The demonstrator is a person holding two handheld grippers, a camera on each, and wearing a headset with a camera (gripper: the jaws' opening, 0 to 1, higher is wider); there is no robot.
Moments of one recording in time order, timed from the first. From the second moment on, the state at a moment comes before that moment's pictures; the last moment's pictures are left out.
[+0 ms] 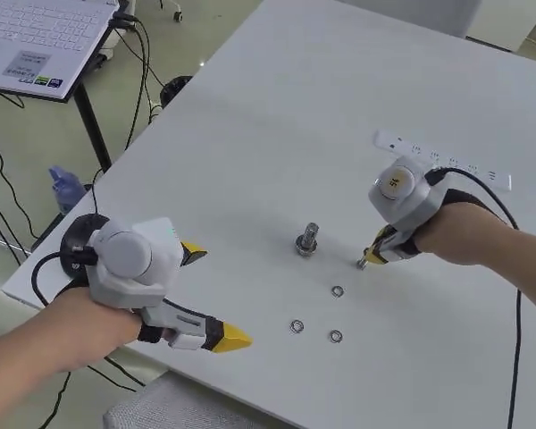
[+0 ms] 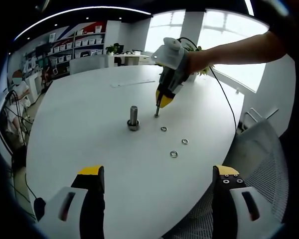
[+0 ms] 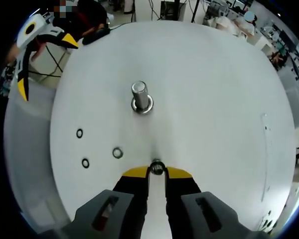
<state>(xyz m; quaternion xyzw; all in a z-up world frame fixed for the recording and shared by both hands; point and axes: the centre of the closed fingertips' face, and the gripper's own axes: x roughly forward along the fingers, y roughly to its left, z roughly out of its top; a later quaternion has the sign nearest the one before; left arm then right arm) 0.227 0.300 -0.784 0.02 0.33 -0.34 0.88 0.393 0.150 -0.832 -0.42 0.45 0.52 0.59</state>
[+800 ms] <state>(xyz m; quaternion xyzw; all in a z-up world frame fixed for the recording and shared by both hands) 0.228 0.297 -0.783 0.01 0.33 -0.34 0.88 0.388 0.147 -0.865 -0.44 0.45 0.53 0.57</state>
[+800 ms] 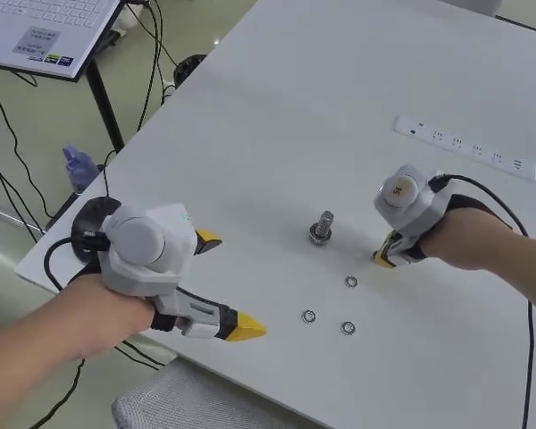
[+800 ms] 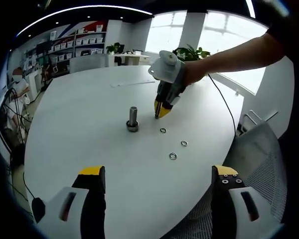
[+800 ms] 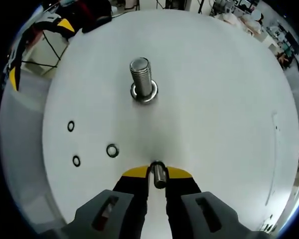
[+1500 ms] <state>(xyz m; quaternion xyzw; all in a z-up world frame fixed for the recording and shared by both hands) 0.222 0.295 -0.784 0.01 0.33 -0.33 0.88 0.387 0.148 -0.865 -0.44 0.45 0.52 0.57</state>
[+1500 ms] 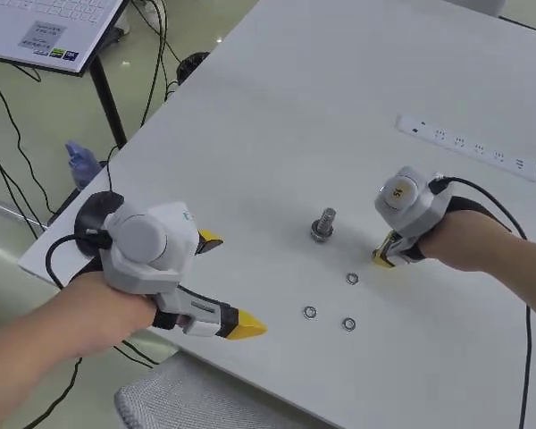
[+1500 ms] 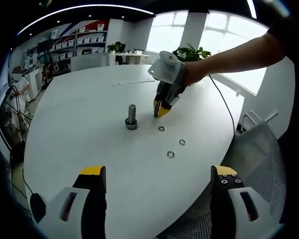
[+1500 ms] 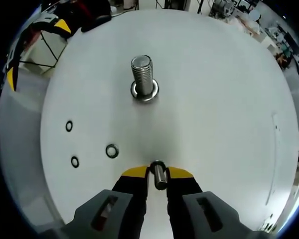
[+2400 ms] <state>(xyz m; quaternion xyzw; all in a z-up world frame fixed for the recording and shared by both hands) 0.230 0.299 -0.777 0.02 0.32 -0.34 0.88 0.392 0.147 -0.848 -0.42 0.45 0.52 0.59</state>
